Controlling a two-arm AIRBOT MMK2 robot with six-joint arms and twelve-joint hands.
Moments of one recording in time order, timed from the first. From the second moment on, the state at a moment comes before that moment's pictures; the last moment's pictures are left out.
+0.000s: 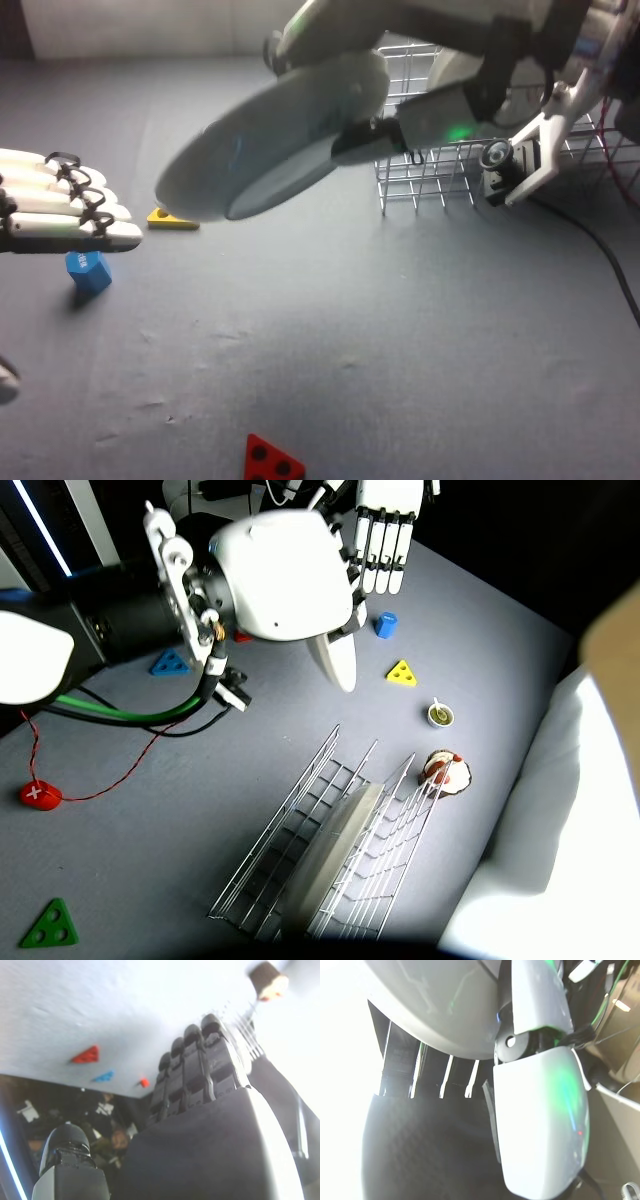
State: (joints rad) left arm 0.67 -0.64 1.21 1.17 -0.87 0.00; right arm -0.21 -1.16 1.21 -0.59 0.56 -0.01
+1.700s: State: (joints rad) left arm 0.62 -0.58 1.14 1.24 -0.85 0.00; right arm -0.06 -1.08 1.31 -0.69 0.26 0.39
